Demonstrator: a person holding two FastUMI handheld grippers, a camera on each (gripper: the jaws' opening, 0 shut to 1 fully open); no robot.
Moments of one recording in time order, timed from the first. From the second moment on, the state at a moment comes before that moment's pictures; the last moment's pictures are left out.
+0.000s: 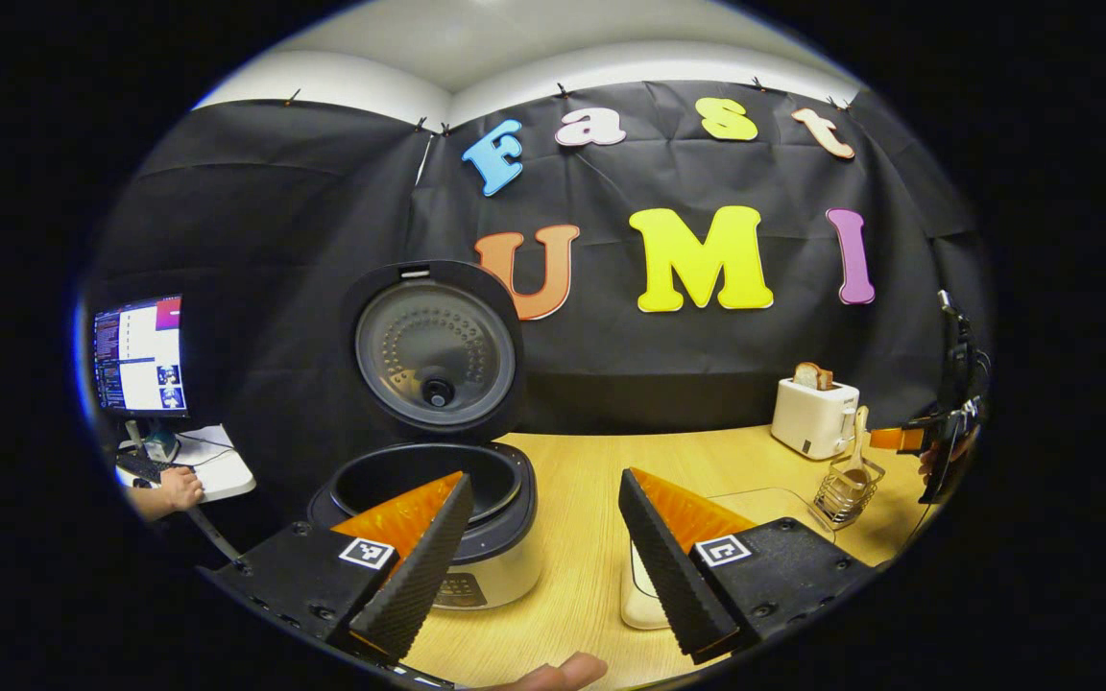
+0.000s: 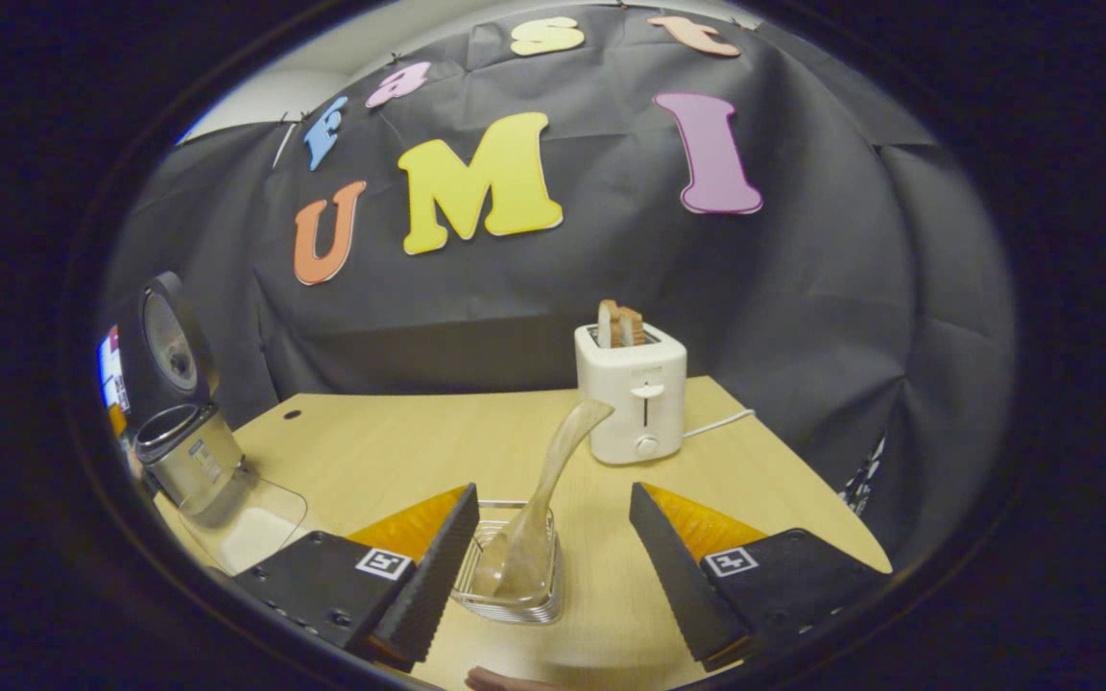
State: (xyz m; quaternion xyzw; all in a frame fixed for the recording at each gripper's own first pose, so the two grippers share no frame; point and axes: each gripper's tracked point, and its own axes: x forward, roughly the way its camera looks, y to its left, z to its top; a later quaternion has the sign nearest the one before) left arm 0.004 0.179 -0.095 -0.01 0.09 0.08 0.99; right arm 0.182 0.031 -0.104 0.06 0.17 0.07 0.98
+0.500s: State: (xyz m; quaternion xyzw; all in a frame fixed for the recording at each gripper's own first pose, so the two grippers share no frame) left arm -0.007 0.196 -0.141 -0.04 0.13 0.12 0.98; right arm 0.259 0.035 -0.135 0.04 0.25 0.07 0.97
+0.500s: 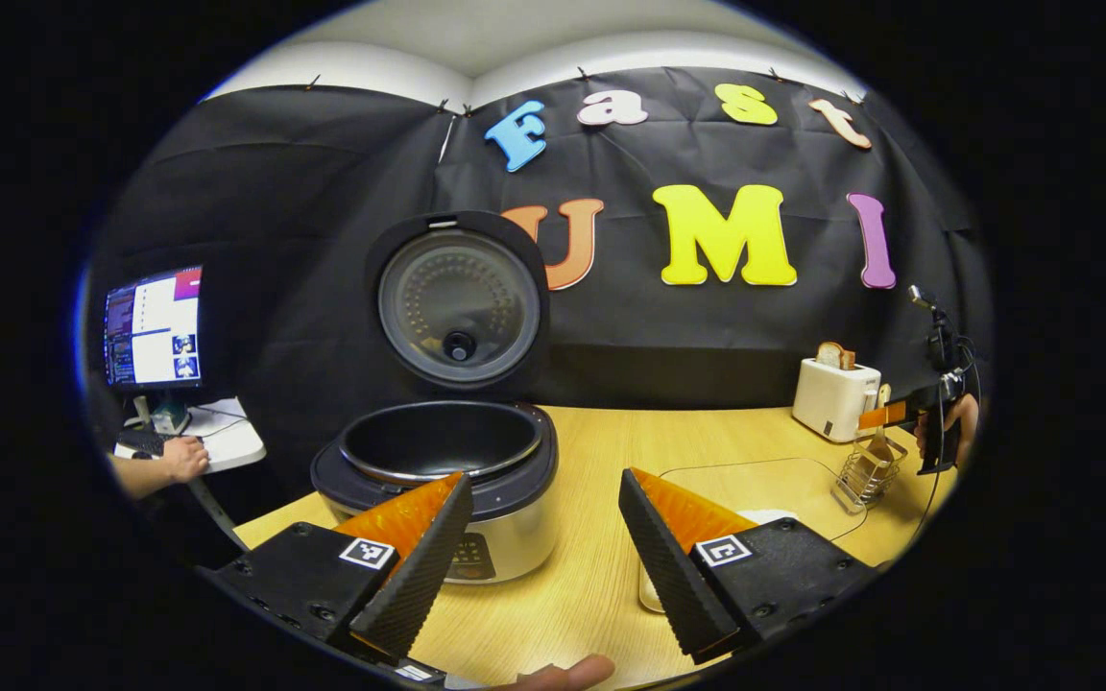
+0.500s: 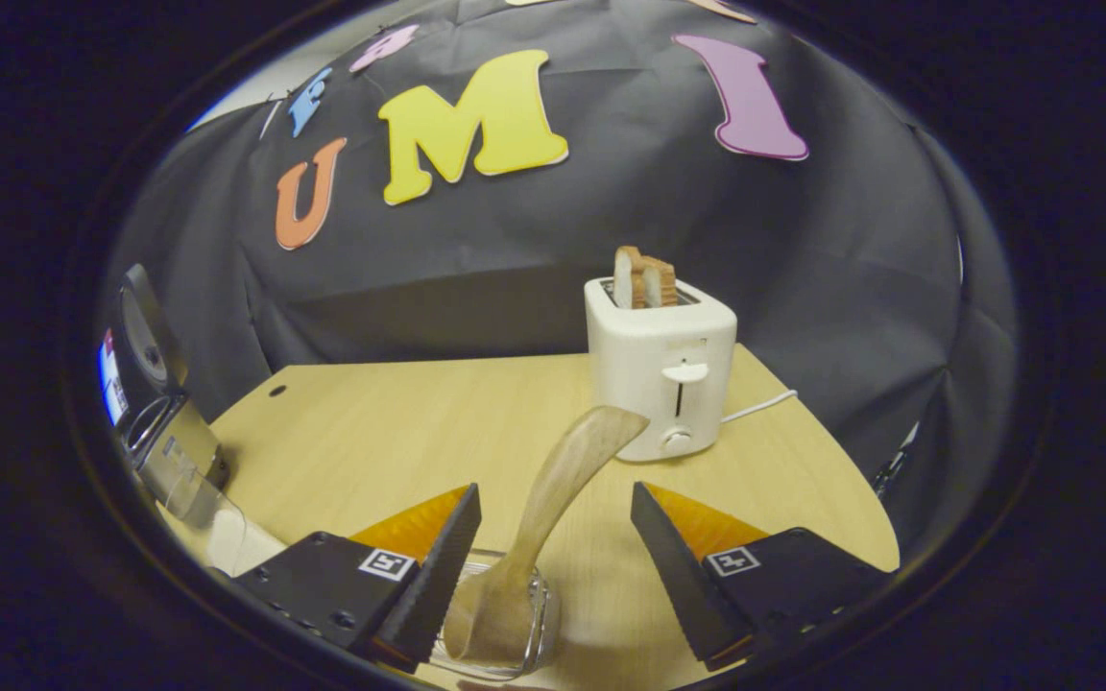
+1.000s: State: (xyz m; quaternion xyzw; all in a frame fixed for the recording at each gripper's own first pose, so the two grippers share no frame) left arm -0.009 0.183 -0.132 -0.06 0.10 0.07 0.99; right arm 0.251 0.041 -0.118 0.07 0.25 0.05 0.96
